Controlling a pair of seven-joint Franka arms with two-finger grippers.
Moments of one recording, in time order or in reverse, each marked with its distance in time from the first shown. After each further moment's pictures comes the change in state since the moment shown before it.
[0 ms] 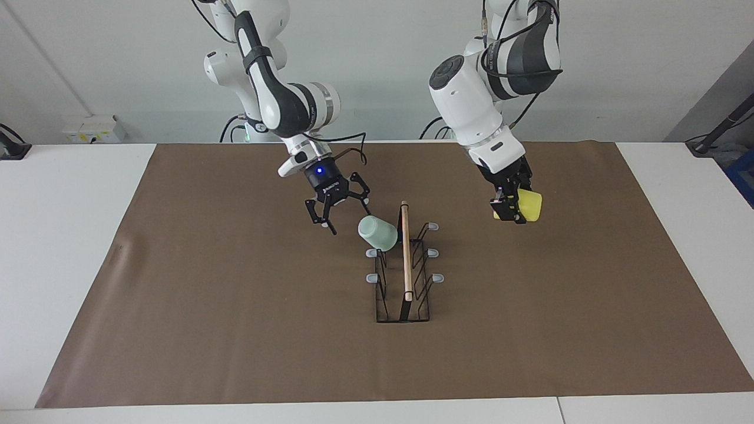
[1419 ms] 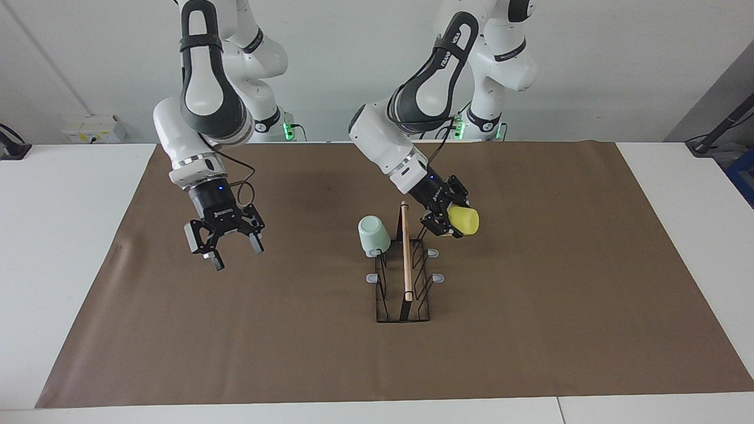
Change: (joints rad) left arm -0.225 0.197 0.001 -0.016 0.201 -0.053 -0.312; right arm -0.409 0.003 -0.020 0.020 -1.178 -0.287 -0.074
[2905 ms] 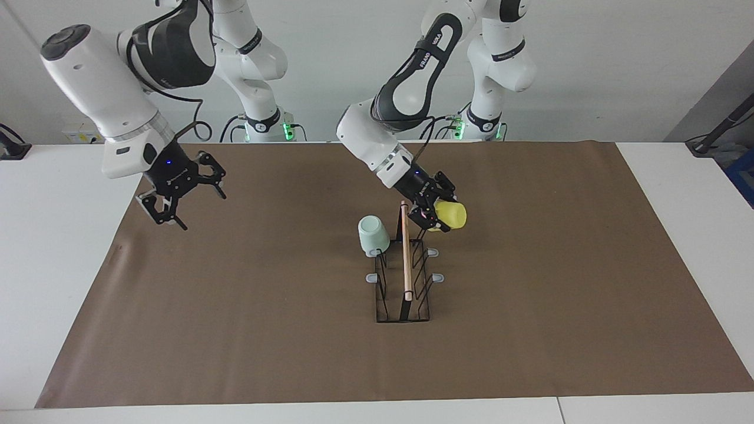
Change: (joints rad) left arm -0.068 0.020 0.012 -0.021 0.026 -0.030 -0.075; right arm -0.128 -0.011 0.020 0.388 -1.267 -0.977 1.619
